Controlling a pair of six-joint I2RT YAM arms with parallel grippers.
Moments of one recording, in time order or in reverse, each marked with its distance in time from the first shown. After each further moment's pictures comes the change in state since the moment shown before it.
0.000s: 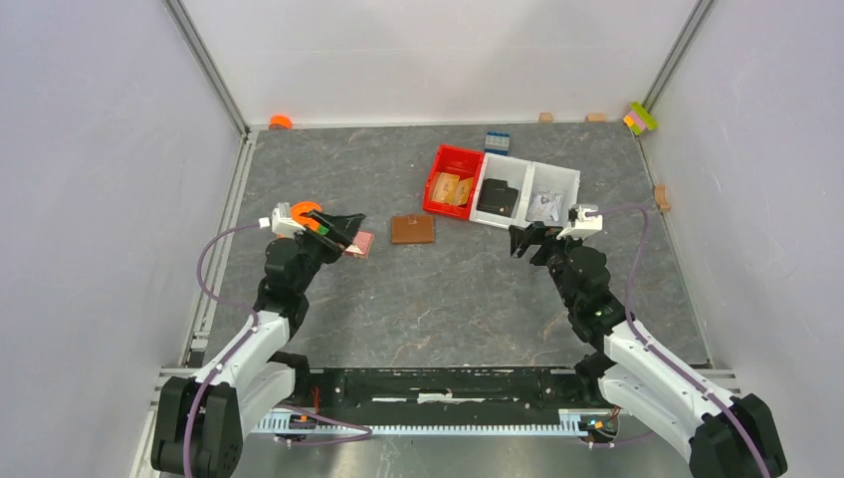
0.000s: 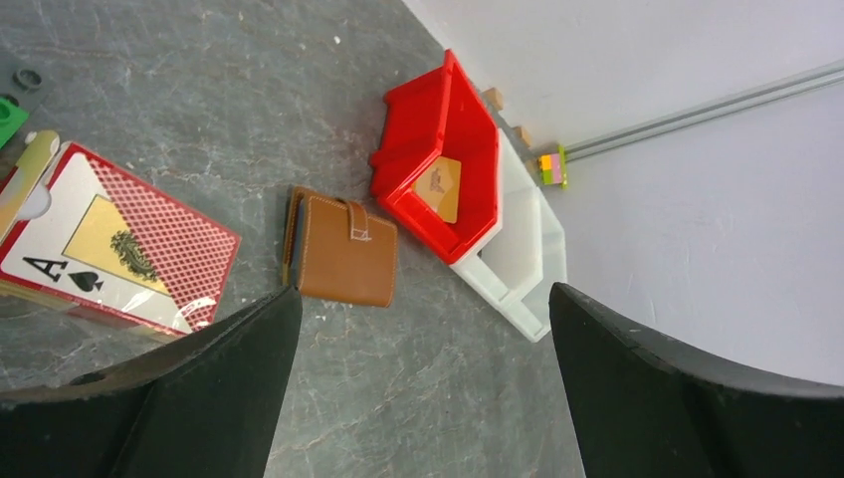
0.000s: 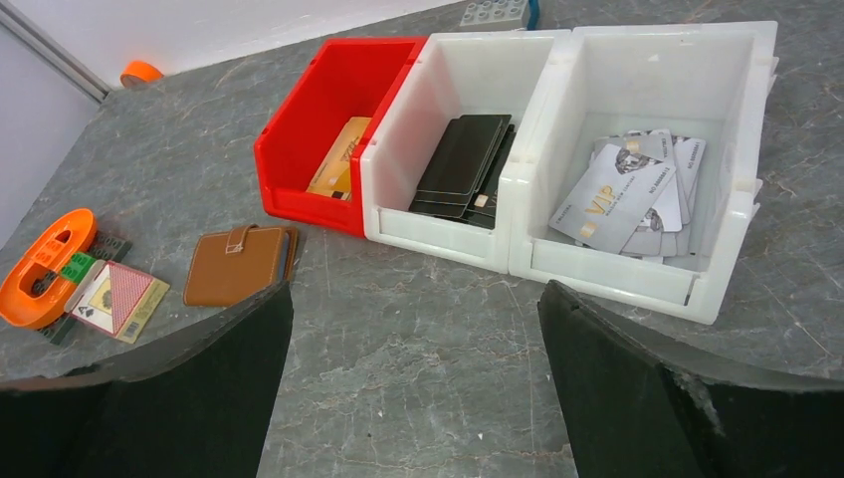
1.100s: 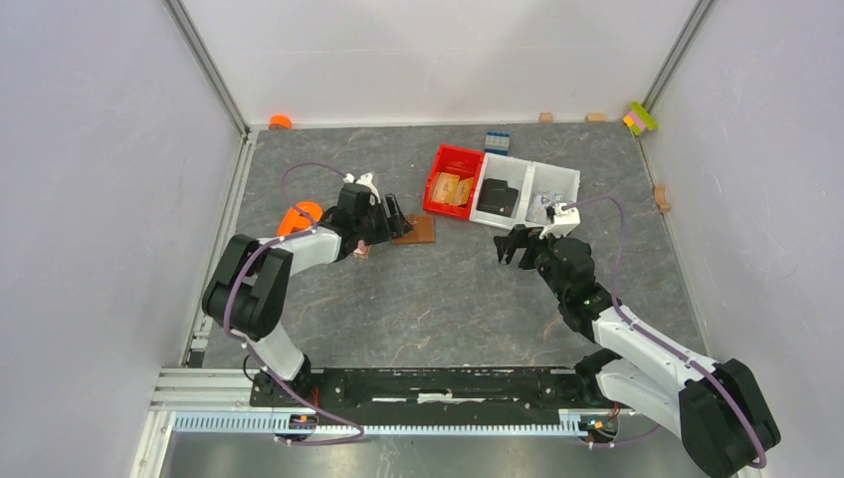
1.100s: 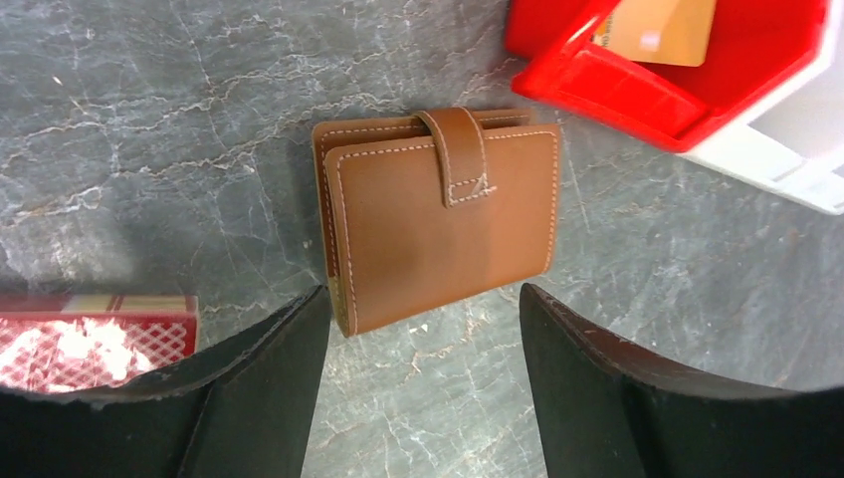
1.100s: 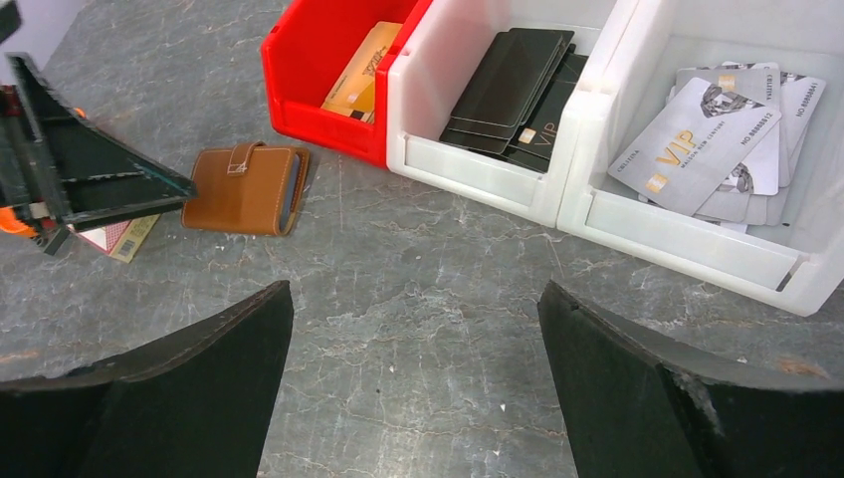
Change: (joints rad) left arm -0.222 0.755 0.547 -0.352 0.007 0.405; right arm 0.000 0.171 0.020 0.020 -0.129 -0.005
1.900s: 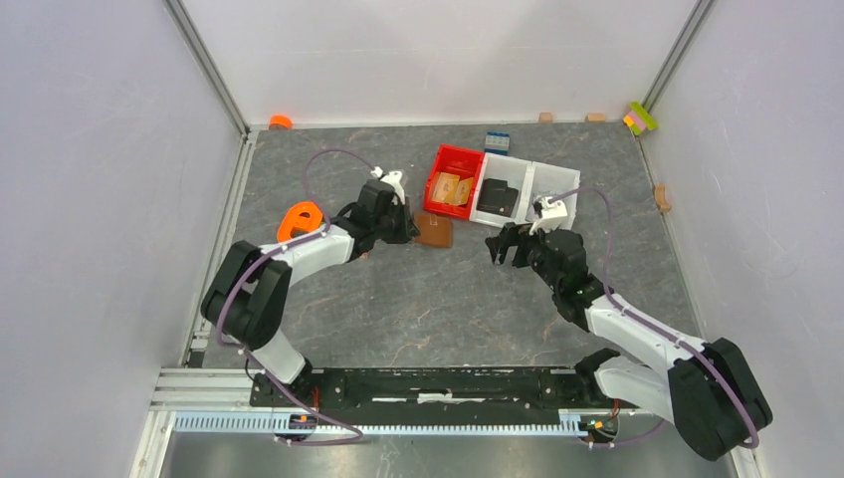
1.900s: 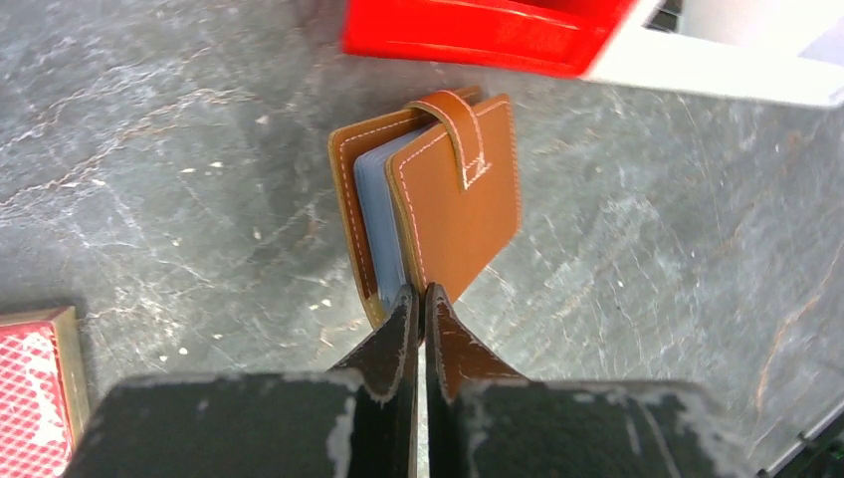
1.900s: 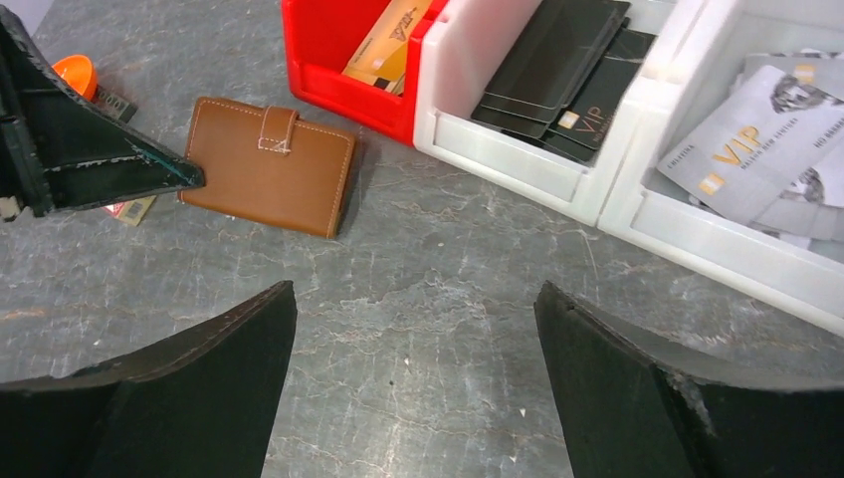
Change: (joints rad) left arm -0.111 0.005 0.108 -0.133 -0.014 0.096; right arm 0.000 0.088 0.038 0.000 -0.087 -0.019
